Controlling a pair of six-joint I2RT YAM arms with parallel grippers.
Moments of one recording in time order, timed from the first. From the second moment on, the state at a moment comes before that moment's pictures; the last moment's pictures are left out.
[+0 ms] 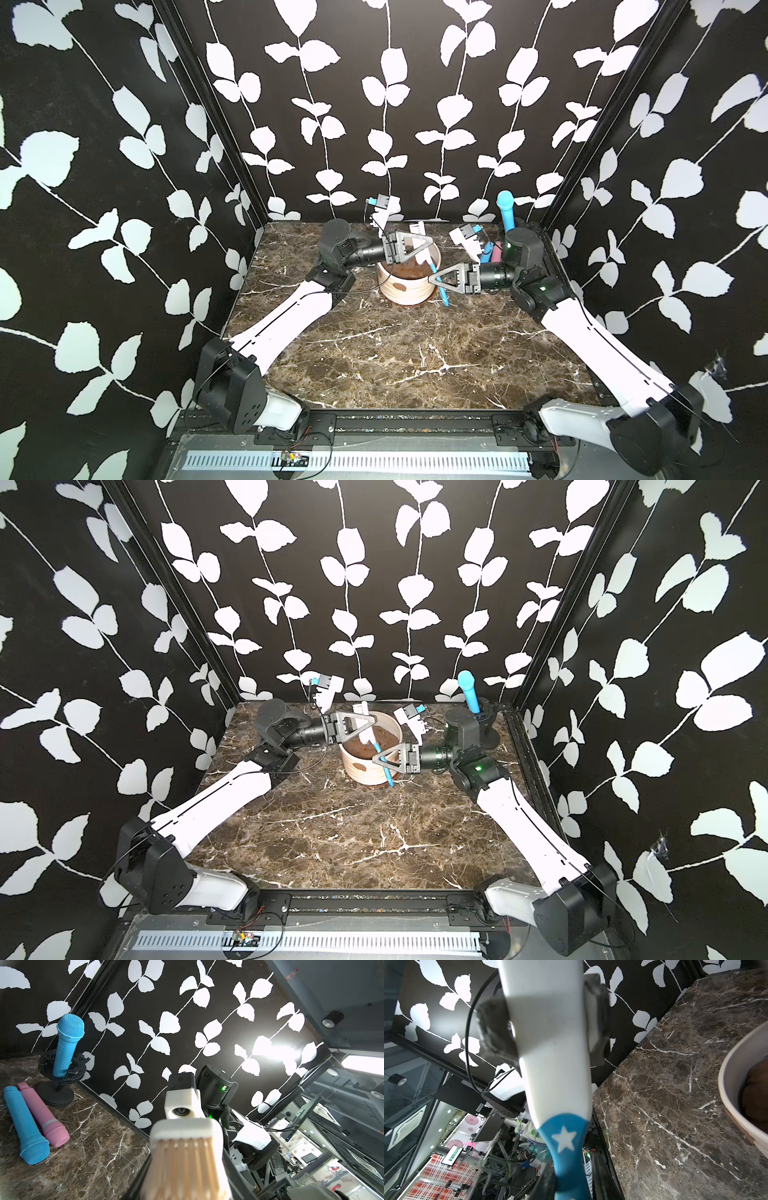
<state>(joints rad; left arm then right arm) -0.57 1.42 1.19 0.53 0.93 -0.95 0.45 1.22 1.13 -0.16 -1.16 0.63</state>
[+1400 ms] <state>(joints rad) -0.55 1.41 1.18 0.01 0.67 -0.73 0.84 1.28 1.34 -0.72 0.00 -0.03</state>
